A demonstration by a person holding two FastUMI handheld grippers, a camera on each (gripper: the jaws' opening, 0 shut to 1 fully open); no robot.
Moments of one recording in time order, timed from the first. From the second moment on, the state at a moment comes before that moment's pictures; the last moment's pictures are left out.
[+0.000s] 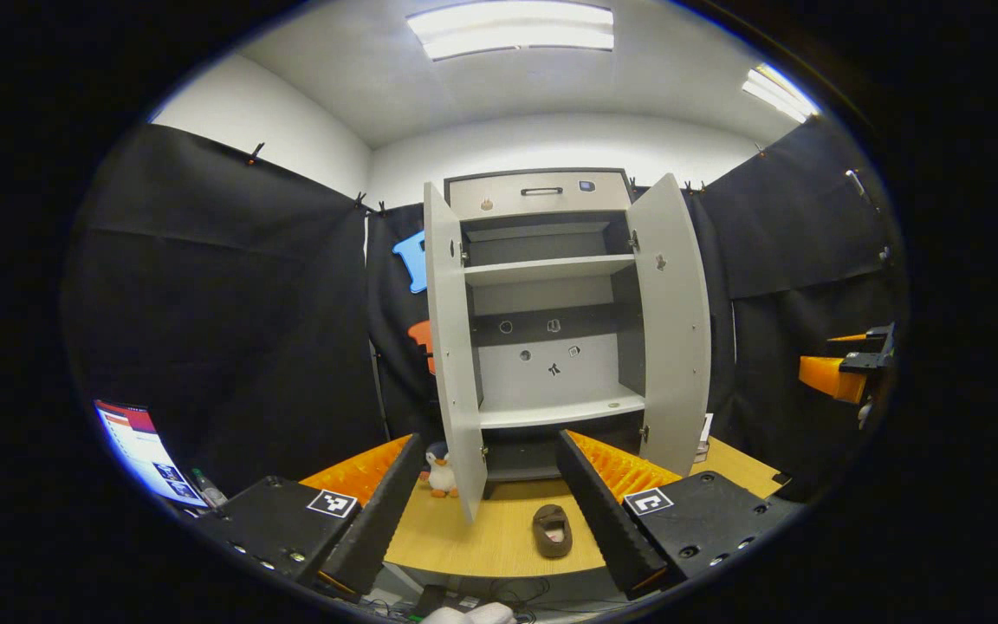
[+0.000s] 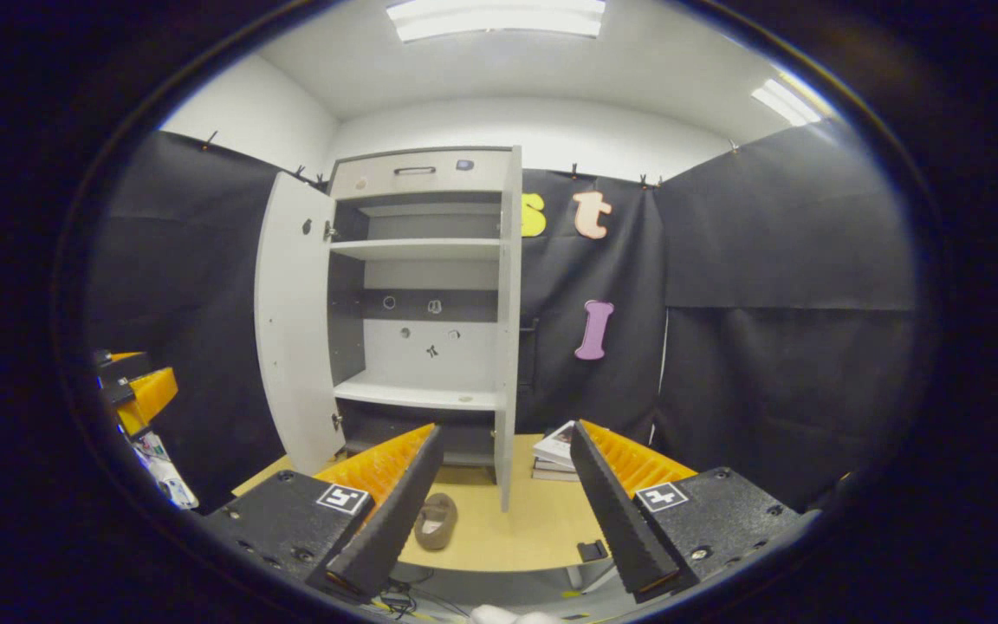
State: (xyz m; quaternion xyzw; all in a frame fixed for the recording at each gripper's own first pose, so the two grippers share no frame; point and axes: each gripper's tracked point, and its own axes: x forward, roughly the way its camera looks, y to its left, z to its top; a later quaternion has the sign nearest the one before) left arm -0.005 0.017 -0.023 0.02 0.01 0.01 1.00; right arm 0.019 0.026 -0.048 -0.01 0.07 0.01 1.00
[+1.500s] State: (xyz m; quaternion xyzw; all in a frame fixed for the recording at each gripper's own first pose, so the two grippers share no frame) left arm 0.064 0.039 -0.053 0.04 0.07 0.13 0.99; right arm 0.279 0.195 -0.506 0.05 0.47 0.11 0.88
